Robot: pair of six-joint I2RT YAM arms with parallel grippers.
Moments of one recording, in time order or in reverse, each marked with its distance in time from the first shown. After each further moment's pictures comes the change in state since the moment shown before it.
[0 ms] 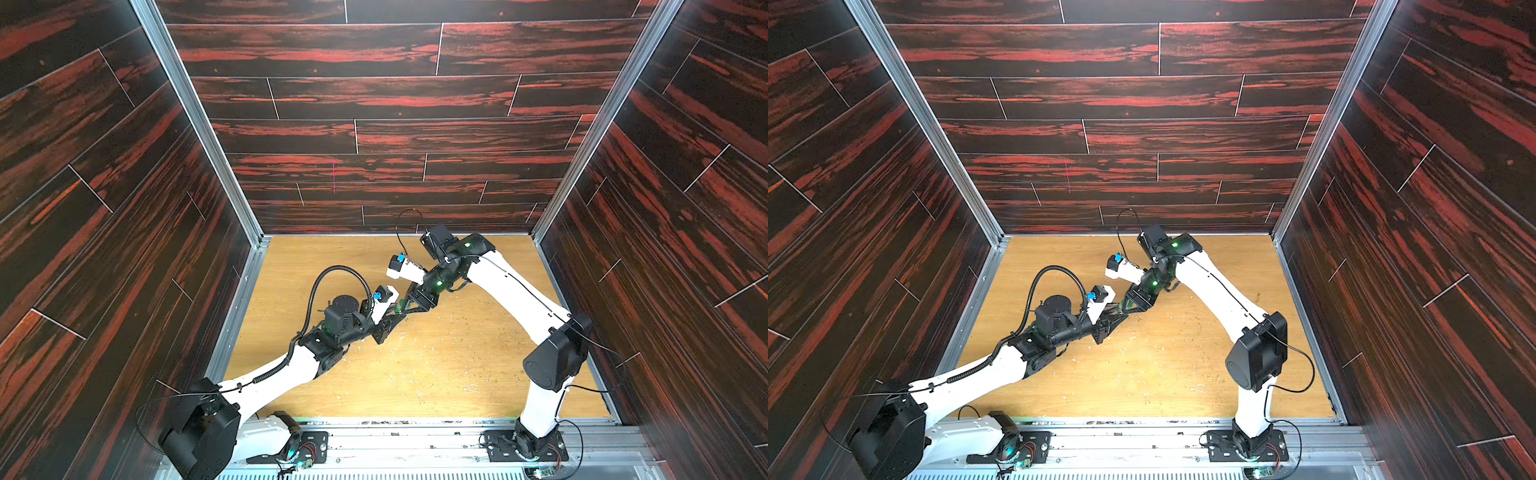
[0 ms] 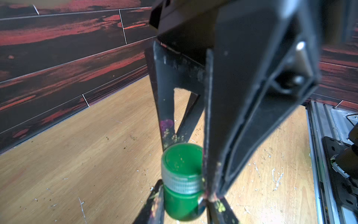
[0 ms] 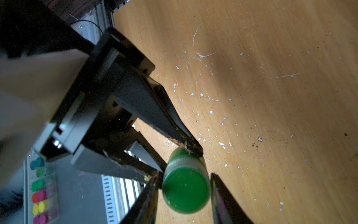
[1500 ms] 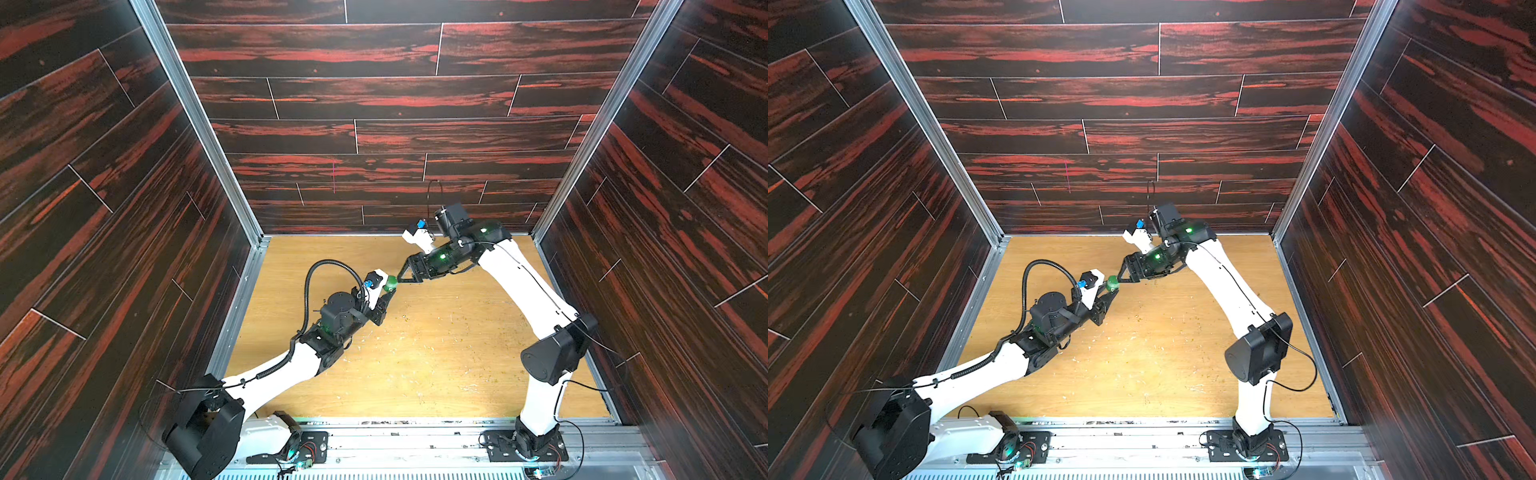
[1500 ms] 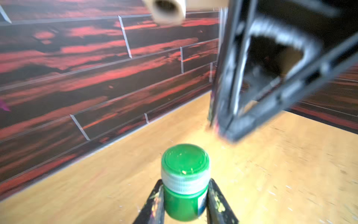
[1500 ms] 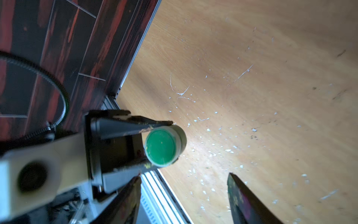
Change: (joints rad) left arm 0.026 0.020 0.012 0.140 -0.227 0.001; right arm -0.085 0.033 0.189 0.029 0.003 0.488
